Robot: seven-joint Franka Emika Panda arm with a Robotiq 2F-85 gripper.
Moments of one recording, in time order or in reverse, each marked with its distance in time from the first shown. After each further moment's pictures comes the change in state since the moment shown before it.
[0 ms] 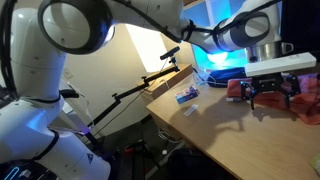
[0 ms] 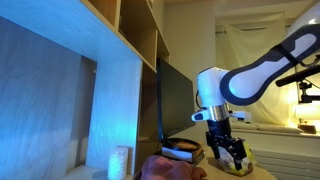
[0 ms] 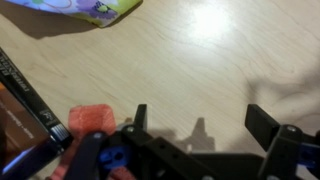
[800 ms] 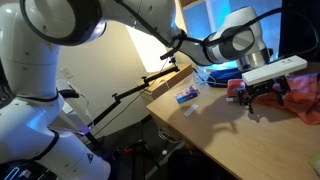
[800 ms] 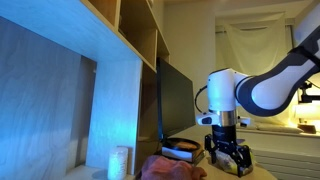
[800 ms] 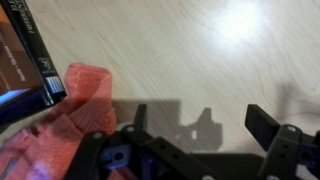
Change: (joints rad) arm 0.004 -0.080 -0.003 -0.213 -0.068 0.271 -0.154
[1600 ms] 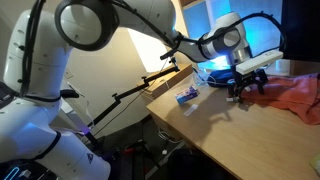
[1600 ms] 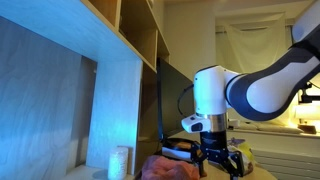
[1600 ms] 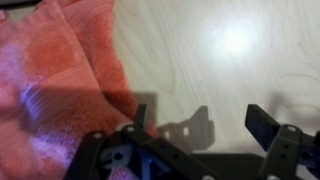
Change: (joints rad) arm 0.108 0.079 0.018 0.125 -0.002 -0.080 -0.161
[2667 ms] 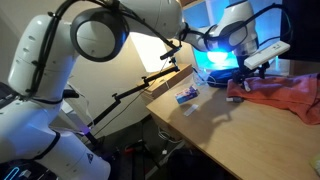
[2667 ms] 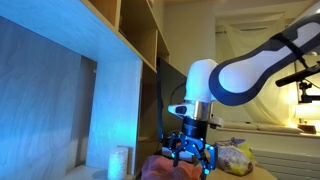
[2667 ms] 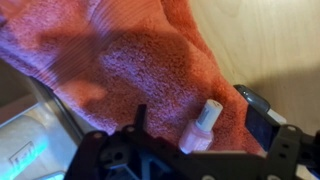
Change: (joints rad) arm -0.044 0.090 0.078 0.176 0.239 0.091 -0.173
